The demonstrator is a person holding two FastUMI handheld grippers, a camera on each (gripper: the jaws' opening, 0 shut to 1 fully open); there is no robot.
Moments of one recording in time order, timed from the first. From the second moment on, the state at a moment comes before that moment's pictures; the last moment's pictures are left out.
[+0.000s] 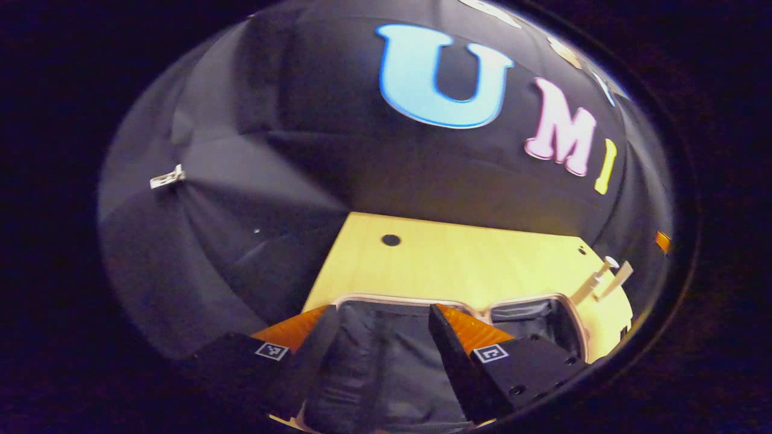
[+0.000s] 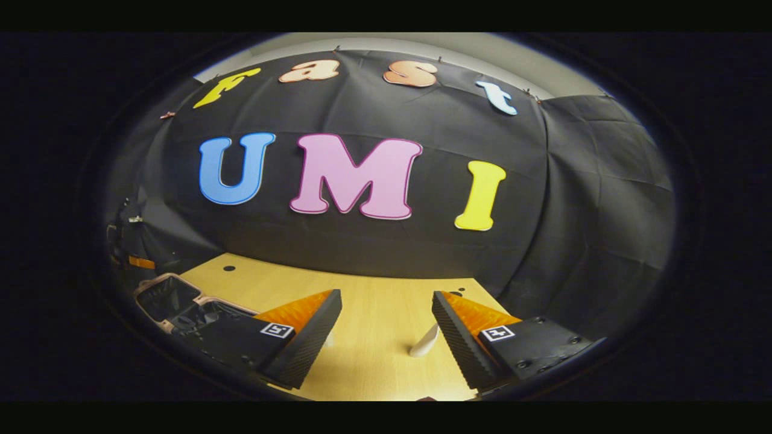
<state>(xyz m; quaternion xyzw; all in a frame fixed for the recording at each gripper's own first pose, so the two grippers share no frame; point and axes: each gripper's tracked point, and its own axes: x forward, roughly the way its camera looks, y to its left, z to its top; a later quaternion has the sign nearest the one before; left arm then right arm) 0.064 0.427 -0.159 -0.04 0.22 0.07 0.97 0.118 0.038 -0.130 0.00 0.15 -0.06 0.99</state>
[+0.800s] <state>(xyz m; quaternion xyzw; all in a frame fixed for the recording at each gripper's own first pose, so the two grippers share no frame) 0.156 0.053 -0.190 0.01 0.26 -0.09 0.96 0.119 -0.031 -0.229 0.03 0.20 -0.05 0.98</state>
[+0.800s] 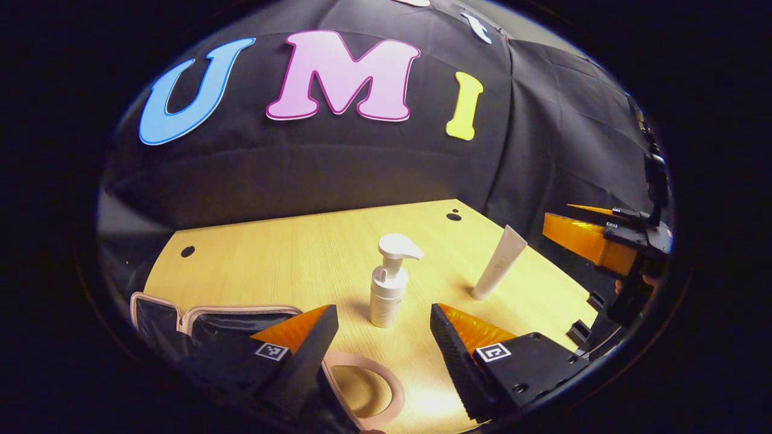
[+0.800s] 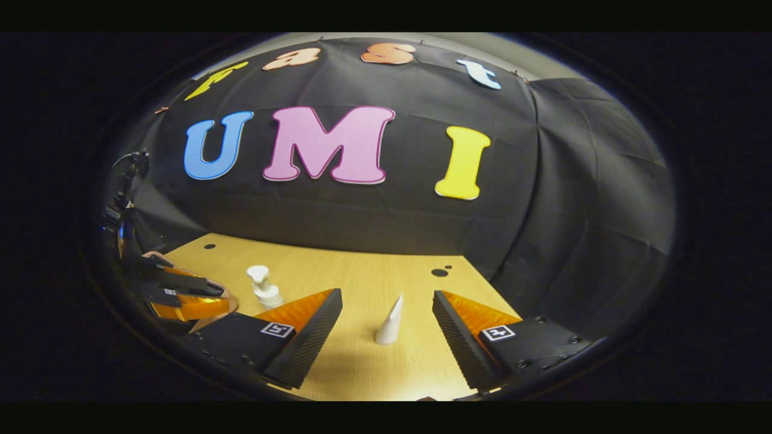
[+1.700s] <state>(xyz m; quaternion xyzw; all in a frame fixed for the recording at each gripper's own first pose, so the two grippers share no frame) 0.242 0.041 -0.289 0.02 0.35 -0.01 0.94 0.168 -0.027 -0.385 0.05 0.32 0.00 0.95</state>
